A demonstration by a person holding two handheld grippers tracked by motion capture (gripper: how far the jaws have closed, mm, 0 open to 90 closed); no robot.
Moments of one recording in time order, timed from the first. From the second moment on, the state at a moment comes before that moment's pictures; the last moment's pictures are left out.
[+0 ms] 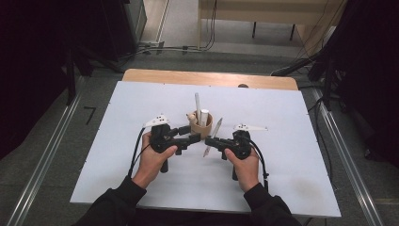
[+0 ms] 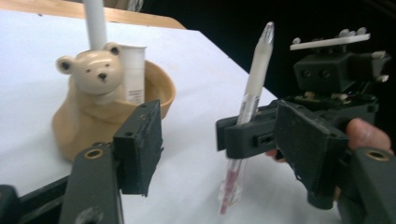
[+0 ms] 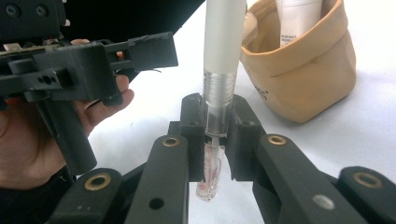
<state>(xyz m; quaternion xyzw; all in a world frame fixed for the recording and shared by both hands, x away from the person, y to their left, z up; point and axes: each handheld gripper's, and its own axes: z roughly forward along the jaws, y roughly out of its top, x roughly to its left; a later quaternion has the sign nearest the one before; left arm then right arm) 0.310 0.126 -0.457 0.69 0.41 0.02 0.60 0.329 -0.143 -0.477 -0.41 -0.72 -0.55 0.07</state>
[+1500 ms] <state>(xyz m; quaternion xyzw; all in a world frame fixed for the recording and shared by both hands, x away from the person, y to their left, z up) 0.298 0.168 -0.478 0.67 0.46 0.04 0.58 0.349 -0.147 -0.460 -0.42 -0.70 -0.57 0.04</state>
